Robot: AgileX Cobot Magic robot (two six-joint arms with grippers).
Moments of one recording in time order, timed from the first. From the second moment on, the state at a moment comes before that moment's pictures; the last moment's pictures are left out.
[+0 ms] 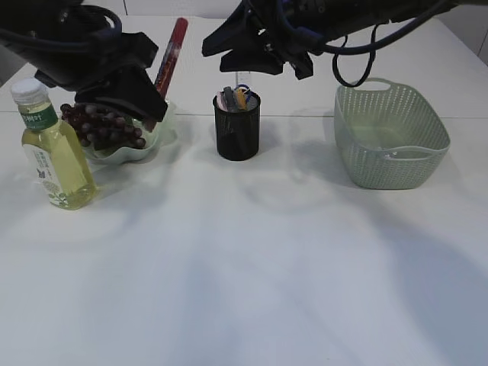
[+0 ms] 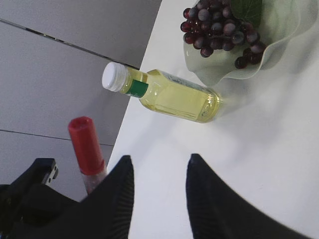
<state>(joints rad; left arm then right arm) -0.39 1.63 -1.39 -0.48 0.92 0.17 0.29 1.94 -1.67 1.17 0.92 -0.46</state>
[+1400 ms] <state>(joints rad) -0.39 1.63 -1.39 -0.50 0.85 0.17 0.29 1.95 -1.67 1.39 0.96 -0.62</state>
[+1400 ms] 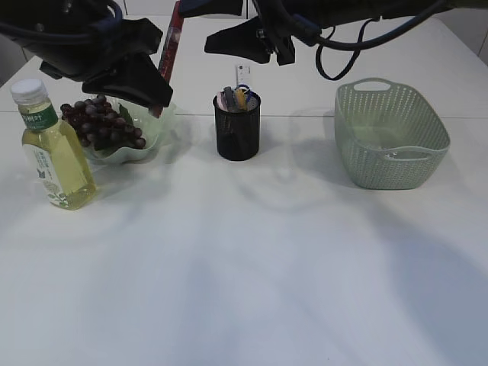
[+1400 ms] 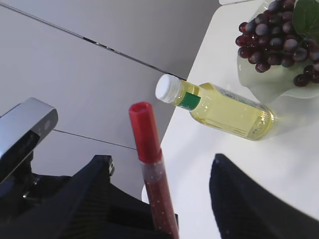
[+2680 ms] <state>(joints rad) -0.40 1.66 -1.45 -0.72 0.83 0.27 0.29 1.96 -1.67 1.43 0.96 -0.65</state>
